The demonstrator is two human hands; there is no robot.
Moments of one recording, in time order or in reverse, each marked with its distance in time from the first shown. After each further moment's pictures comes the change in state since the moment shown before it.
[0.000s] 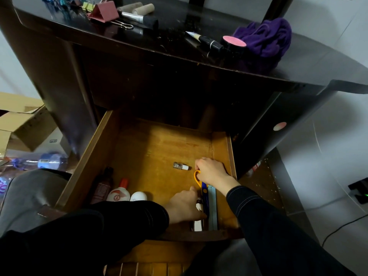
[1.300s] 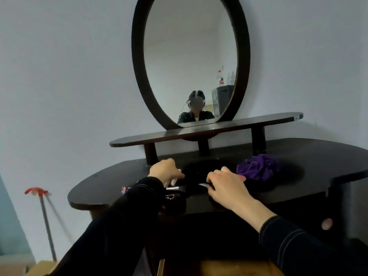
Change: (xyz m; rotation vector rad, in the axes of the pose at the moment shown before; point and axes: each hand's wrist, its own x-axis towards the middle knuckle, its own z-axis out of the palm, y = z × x) left_hand -0.035 0.031 -0.489 0.411 0.681 -0.159; right_hand 0.011 -0.042 -0.296 0.132 0.946 -0.099
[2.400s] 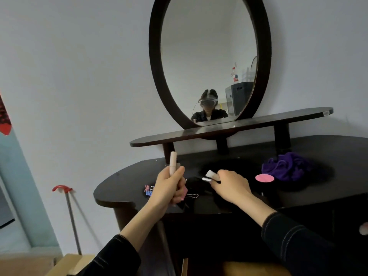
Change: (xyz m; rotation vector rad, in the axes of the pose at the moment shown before) left_hand -0.109 -0.051 0.004 -1.420 0.071 0.122; right_hand 0.039 -0.046 0.025 0.239 -0.134 0.302
